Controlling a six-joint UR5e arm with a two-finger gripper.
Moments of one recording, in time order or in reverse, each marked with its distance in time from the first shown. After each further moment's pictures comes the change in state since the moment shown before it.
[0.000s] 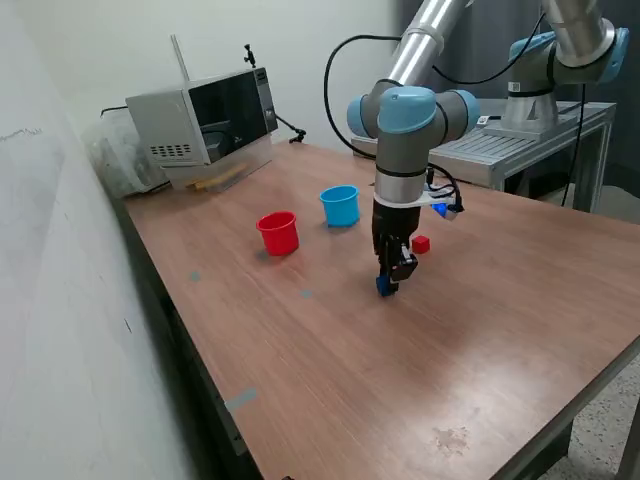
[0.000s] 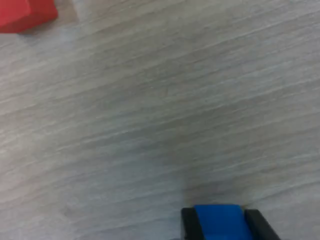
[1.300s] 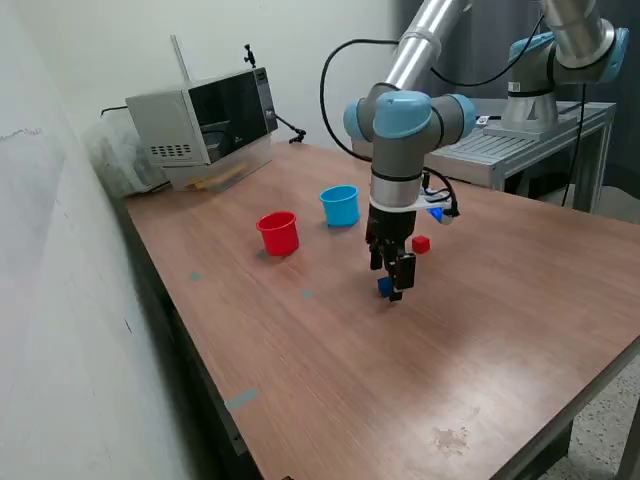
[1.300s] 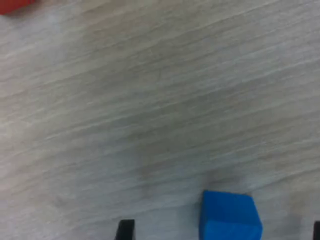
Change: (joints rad) arm -0.003 0.020 -0.029 0.004 0.000 0.002
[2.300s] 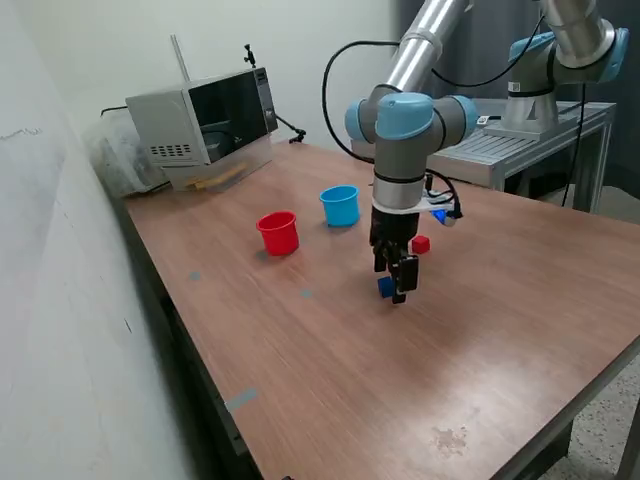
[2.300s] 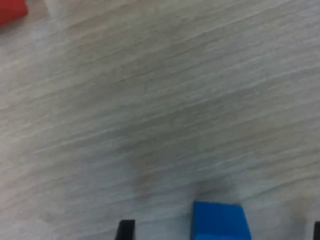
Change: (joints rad) arm 0.003 0.004 0.002 -0.004 0.014 0.028
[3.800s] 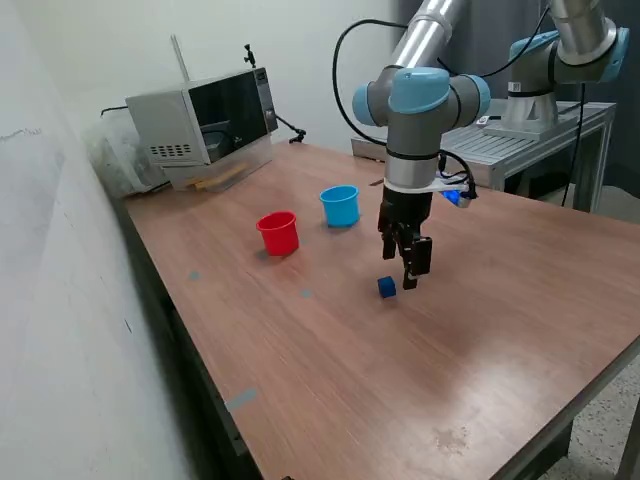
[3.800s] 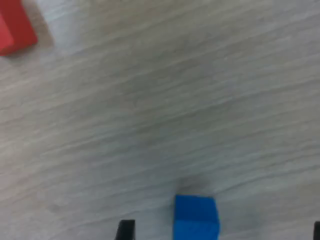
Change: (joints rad) arm 0.017 -0.062 0.040 0.003 0.003 0.006
